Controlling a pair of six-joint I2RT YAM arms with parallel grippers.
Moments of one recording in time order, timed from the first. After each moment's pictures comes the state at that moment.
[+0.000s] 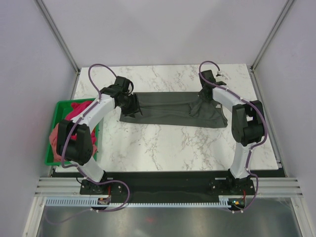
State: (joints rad) left arm -0.31 1.66 1.30 -0.74 0.19 -0.49; right arm 0.24 1.96 1.46 -0.49 0.39 0.94
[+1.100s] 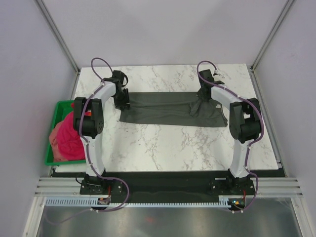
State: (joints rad) left arm -0.15 2.11 1.63 -0.76 0.02 -0.31; right arm 0.24 2.03 1.51 -0.46 0.36 0.88
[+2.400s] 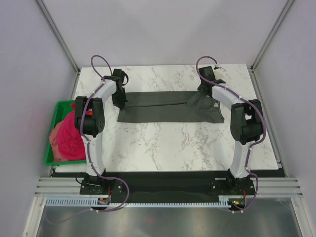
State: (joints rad) left arm -0.15 2.16 1.71 -0.84 -0.12 -0.32; right arm 0.24 1.99 1.51 -0.37 0.44 0.80
